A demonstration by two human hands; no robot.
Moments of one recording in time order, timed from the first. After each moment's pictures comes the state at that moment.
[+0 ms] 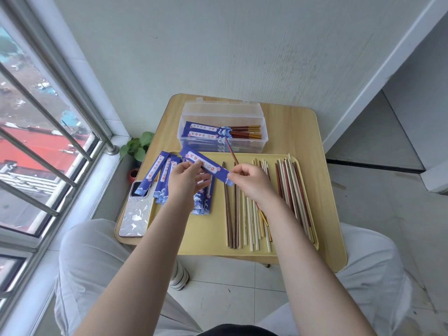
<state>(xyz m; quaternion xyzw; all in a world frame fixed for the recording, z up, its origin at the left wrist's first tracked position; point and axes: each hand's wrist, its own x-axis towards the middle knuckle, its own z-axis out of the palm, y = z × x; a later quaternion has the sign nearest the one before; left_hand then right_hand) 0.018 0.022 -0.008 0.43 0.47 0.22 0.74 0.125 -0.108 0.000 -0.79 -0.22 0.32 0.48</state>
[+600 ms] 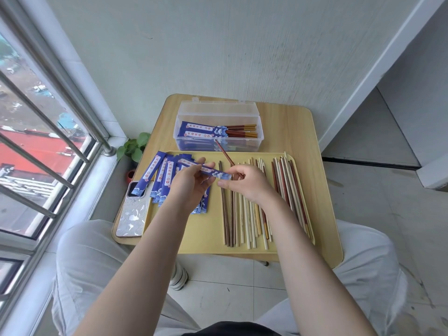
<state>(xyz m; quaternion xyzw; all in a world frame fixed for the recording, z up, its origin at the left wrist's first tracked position) 0.022 0.010 -0.004 0.32 0.38 0.18 0.84 0.132 -0.117 -0.005 -0.80 -0.31 0.29 0.42</state>
